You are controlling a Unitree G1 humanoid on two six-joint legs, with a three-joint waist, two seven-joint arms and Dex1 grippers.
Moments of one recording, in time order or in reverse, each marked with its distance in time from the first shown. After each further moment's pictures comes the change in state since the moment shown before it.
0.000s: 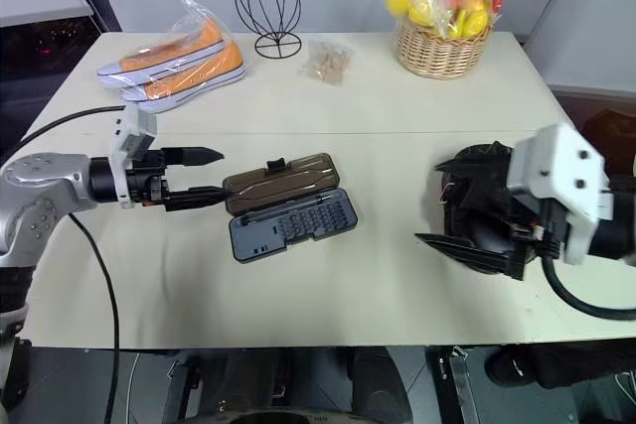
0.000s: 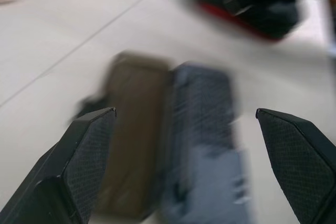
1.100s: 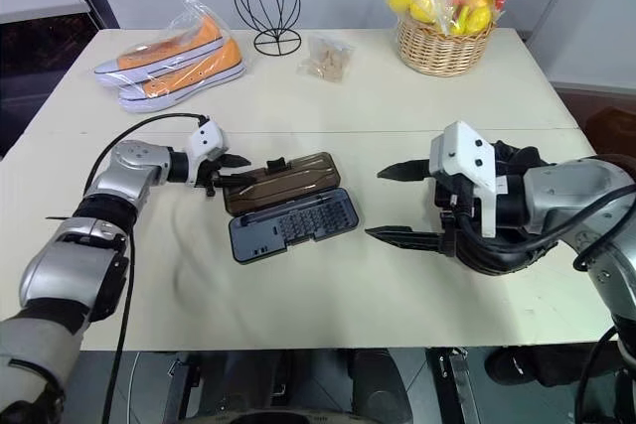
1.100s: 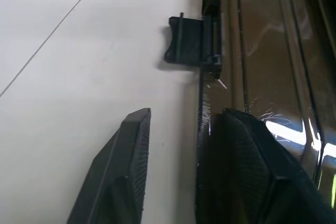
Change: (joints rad) left arm -0.507 -0.353 -0.241 1.147 0.564 -0.789 -0.092; right arm -0.165 0.064 0.336 0.127 -0.092 -0.097 -0.031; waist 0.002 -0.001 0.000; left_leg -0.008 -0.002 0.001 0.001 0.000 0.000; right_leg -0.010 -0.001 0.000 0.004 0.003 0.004
